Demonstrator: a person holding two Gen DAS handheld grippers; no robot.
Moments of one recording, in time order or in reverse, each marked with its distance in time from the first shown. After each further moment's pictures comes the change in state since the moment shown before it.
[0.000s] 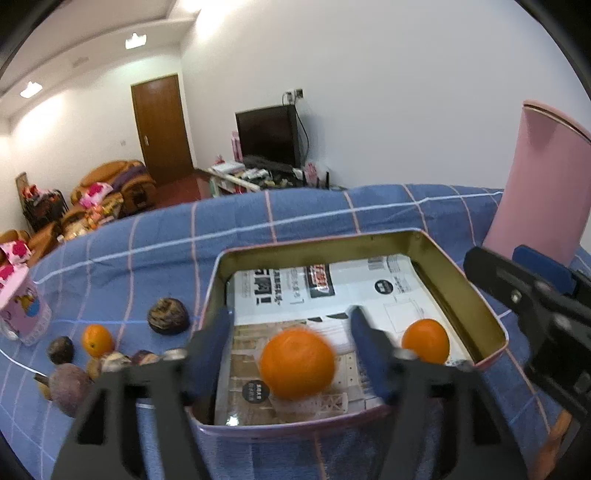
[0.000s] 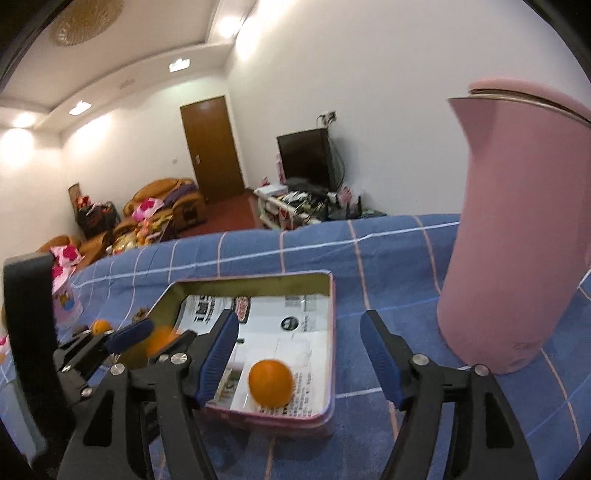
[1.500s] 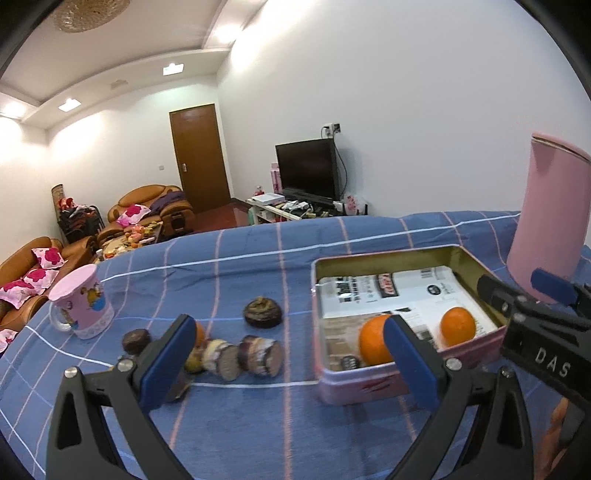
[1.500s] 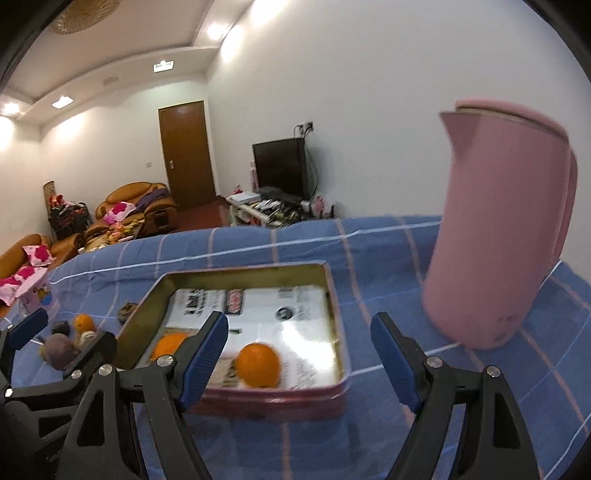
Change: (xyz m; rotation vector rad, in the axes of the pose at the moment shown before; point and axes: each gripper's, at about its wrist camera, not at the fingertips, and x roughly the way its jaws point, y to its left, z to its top) left arm -0.055 0.061 -0.027 -0.037 -0.127 0.128; right arm -0.005 0.040 -0.024 -0.021 0.013 -0.077
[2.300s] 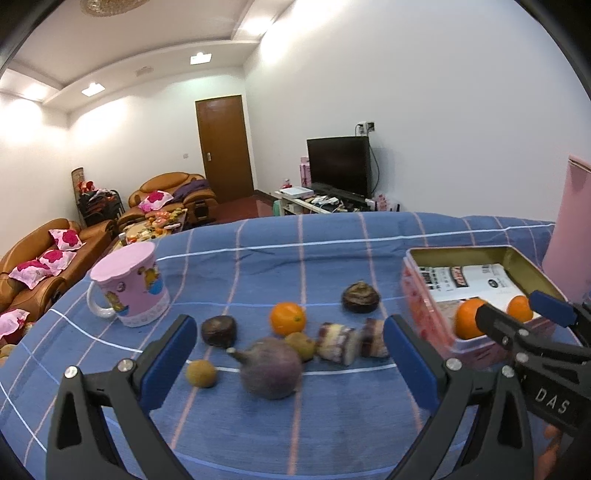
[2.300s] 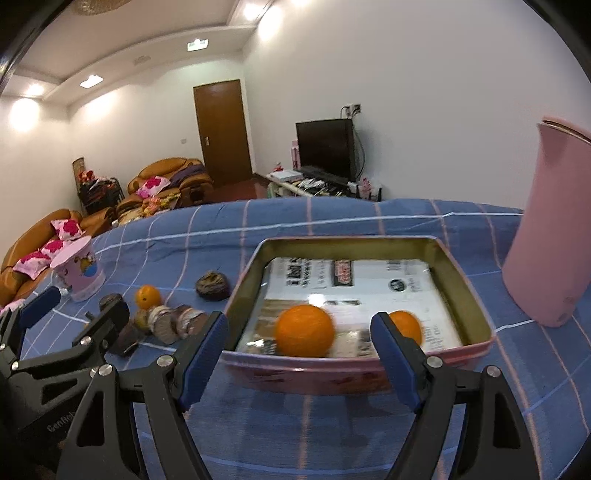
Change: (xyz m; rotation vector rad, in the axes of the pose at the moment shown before) left arm 0.003 0.099 -0.017 -0.063 0.023 0.066; right arm 0.006 0.097 -0.013 -0.072 0.071 0.104
